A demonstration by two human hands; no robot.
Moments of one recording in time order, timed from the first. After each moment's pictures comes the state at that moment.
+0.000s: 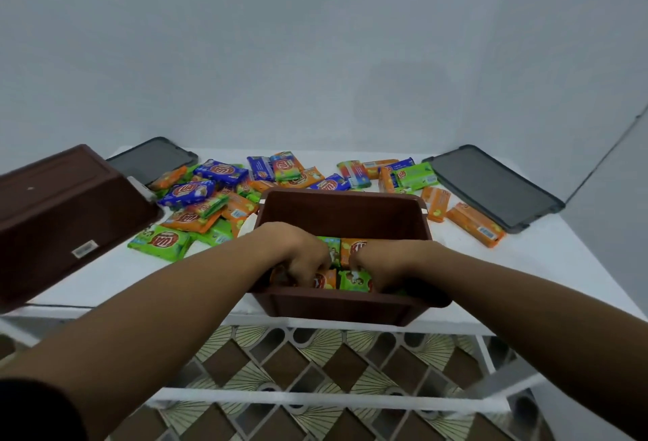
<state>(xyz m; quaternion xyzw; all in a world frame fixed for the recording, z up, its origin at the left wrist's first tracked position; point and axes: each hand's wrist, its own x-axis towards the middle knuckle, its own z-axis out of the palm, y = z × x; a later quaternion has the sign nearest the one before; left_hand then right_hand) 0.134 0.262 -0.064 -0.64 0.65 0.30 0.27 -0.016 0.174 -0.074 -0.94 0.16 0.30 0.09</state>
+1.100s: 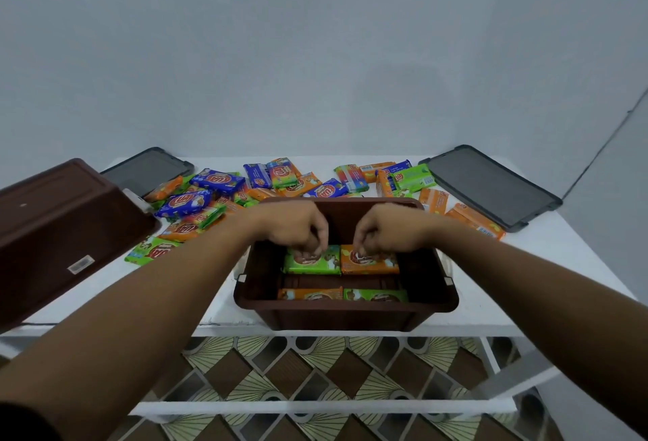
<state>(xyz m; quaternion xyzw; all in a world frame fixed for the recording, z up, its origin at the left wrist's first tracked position) 0.176 0.262 -0.038 -0.67 0.64 0.36 -0.05 -0.021 0.143 -0.036 -0.92 0.21 0.12 0.31</state>
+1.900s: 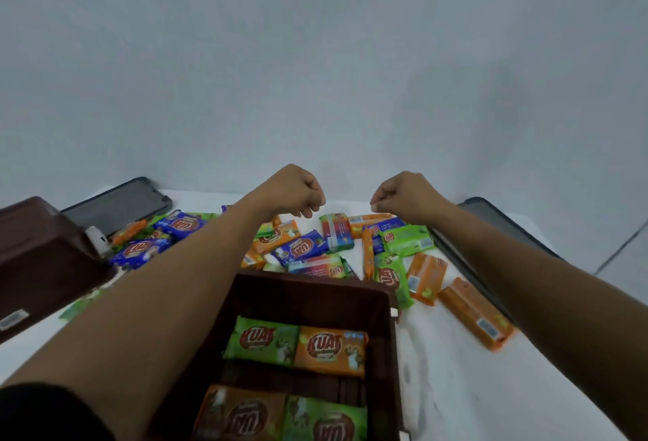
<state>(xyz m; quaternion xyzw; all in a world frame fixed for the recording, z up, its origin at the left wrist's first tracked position) 0.211 0.099 -0.002 -0.79 0.43 0.25 -0.35 0.022 -0.071 -0.017 -0.91 0.27 -0.13 0.28</state>
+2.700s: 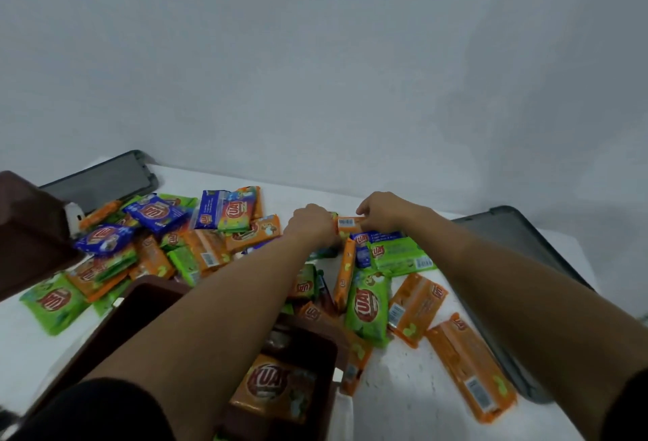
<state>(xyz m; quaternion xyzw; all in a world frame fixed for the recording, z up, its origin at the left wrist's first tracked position) 0.175 -0.018 -0.105 -0.93 0.28 0.20 -0.12 0.101 -0.168 -0.104 -0.96 0.22 0.13 0.15</state>
